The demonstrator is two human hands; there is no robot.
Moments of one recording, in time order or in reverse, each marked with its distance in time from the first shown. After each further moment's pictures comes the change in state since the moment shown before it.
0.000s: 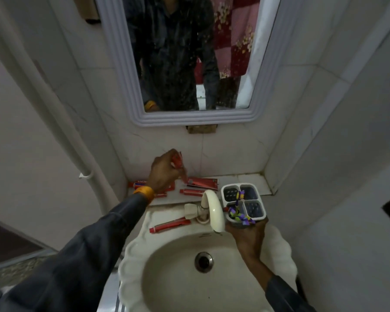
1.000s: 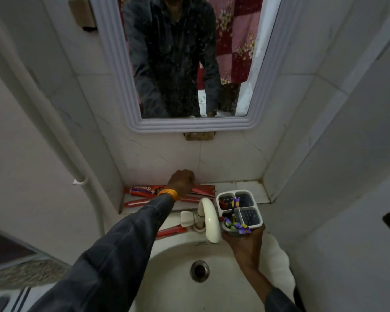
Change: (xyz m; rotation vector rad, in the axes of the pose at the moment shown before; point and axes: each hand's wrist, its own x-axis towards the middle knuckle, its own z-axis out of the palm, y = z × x) left_hand 0.043 -0.008 0.074 0.363 -0.283 -0.055; right_hand 0.009 0.005 -0.003 0.010 -0.035 -0.005
